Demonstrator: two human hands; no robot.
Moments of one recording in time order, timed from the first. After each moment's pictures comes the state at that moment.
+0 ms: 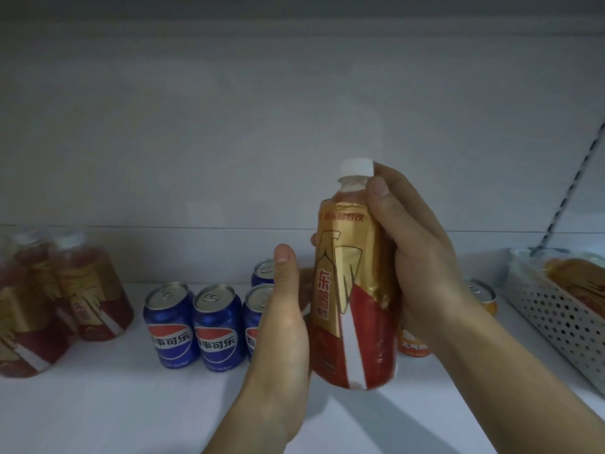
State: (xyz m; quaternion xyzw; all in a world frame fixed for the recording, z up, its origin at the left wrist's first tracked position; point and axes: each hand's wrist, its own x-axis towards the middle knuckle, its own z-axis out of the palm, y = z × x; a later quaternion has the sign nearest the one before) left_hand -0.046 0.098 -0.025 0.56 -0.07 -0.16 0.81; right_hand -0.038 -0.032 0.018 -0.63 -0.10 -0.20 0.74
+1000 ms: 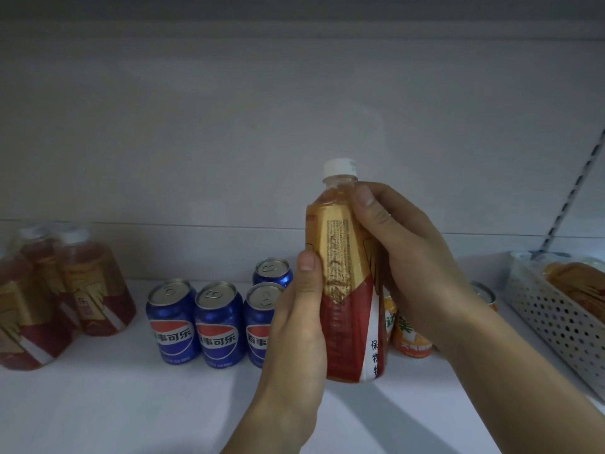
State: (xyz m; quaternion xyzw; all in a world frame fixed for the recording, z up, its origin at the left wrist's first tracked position) left_hand -0.053 0.088 -0.029 0.55 -0.04 -0.09 0.83; right_hand -0.039 -0.033 0.024 -0.67 -0.11 -0.16 0.71
